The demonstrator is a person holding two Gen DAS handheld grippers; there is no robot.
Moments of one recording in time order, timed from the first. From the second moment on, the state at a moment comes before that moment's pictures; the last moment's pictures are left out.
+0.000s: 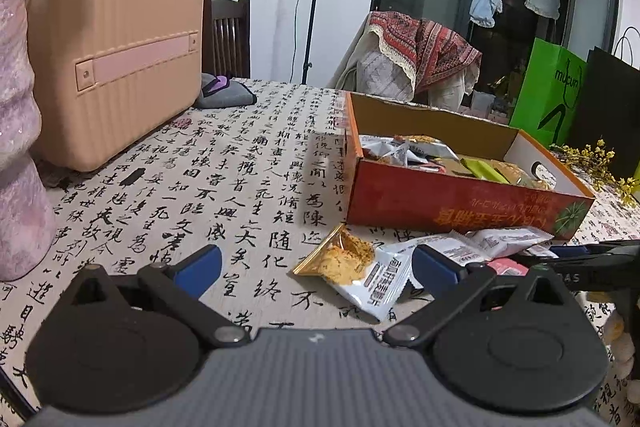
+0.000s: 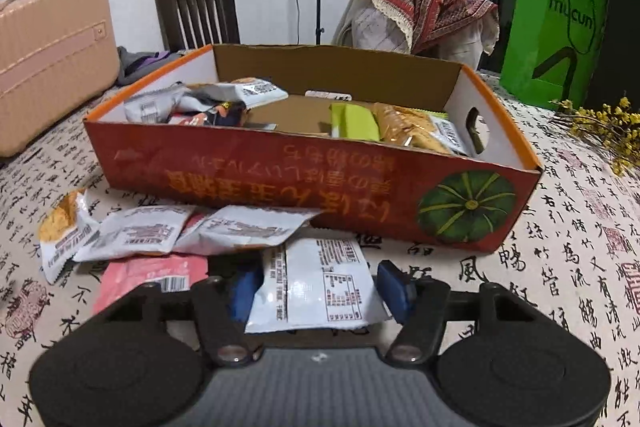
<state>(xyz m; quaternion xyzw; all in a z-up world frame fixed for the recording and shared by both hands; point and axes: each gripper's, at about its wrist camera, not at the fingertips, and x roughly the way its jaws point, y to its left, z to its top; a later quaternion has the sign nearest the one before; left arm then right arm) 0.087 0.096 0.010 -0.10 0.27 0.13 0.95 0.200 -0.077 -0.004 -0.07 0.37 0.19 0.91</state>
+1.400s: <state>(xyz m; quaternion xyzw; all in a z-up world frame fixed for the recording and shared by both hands) 0.145 0.094 -0.025 -0.09 0.34 0.11 0.93 0.173 -0.146 0.001 -0.01 0.28 0.14 0.95</state>
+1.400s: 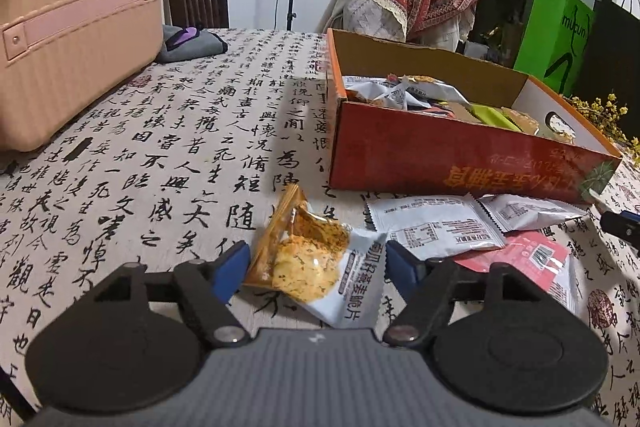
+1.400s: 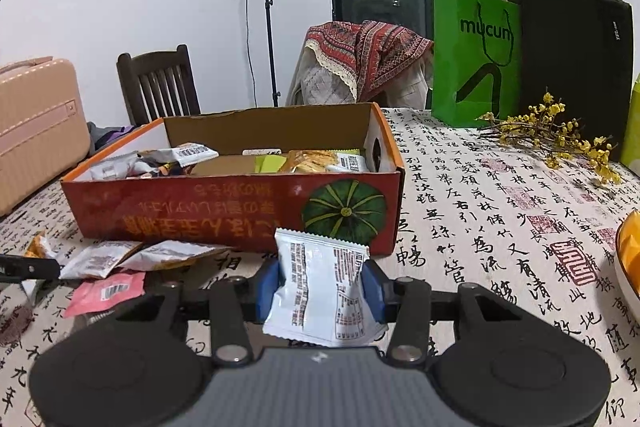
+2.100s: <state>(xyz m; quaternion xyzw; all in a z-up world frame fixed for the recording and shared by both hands) 0.176 0.045 0.061 -0.06 0.22 0.05 0.97 0.179 -0.158 0.070 0.00 0.19 0.16 0.97</state>
